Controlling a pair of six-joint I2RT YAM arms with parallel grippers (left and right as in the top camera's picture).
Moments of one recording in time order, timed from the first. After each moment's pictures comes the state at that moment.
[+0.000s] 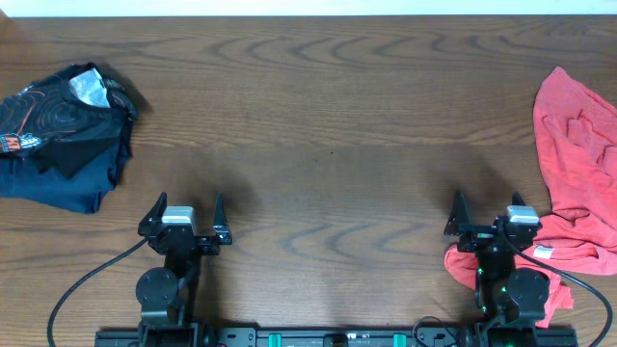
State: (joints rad) left arm 0.00 0.01 0.01 -0.10 0.05 -0.01; right arm 0.01 0.02 0.01 -0.07 0.04 0.09
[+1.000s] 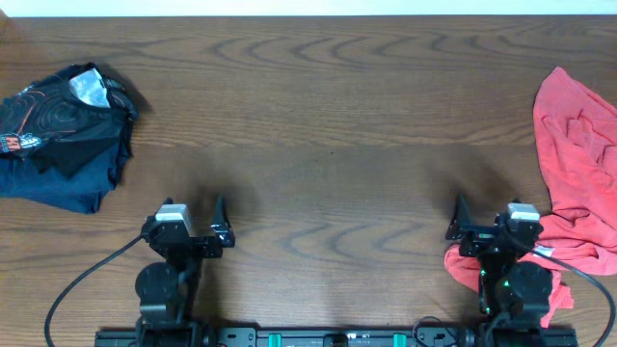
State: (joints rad) left arm 0.00 0.06 0.07 -0.21 0.07 -0.17; right arm 0.01 0.07 0.11 -0.25 0.06 0.09
